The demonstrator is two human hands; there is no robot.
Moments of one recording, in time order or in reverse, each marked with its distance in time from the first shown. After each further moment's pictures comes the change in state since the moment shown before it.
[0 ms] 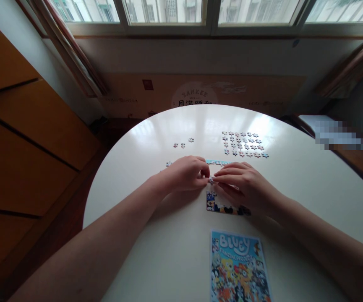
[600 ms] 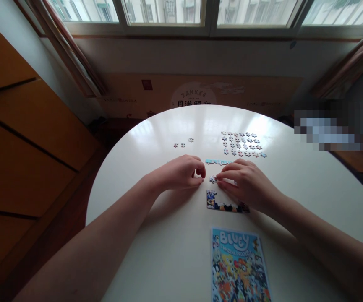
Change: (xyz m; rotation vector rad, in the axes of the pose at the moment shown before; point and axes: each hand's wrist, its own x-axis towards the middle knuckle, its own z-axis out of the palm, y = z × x) left_hand -0.012 0.002 -0.018 -0.101 -0.071 -0.016; right_hand 0.002 -0.004 -0.005 -0.135 -0.088 0.154
